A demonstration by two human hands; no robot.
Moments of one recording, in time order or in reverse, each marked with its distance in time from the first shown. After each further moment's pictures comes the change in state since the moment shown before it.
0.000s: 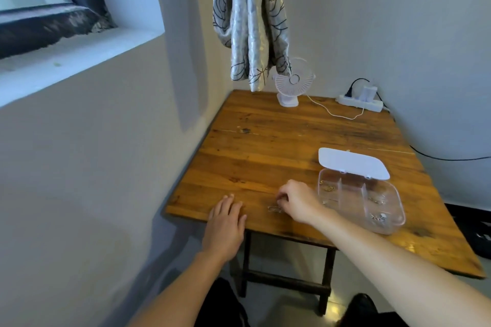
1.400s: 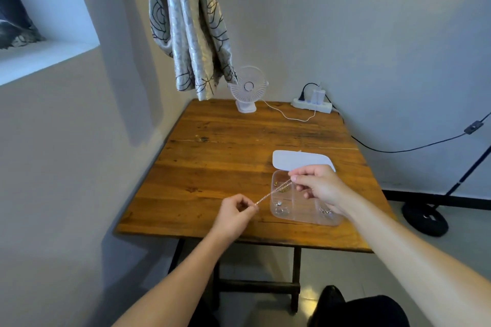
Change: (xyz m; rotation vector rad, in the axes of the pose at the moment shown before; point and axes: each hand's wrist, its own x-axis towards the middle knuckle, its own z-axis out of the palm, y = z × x) left_hand 0.033 0.120 -0.012 -0.900 -0.185 -0.148; right_hand -0.062 0.092 -0.094 0.936 0.170 0.323
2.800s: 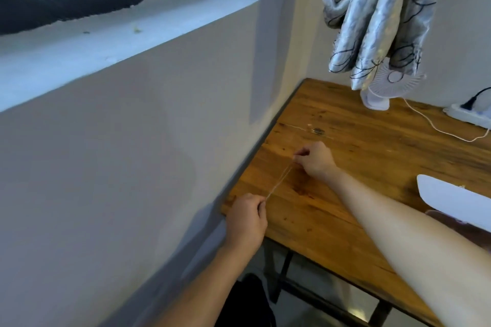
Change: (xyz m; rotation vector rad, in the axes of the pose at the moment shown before) left_hand -0.001 -0.092 -0.155 0.510 0.540 0.026; right_hand 0.170 -0.051 0.274 -0.565 -0.116 -0.229
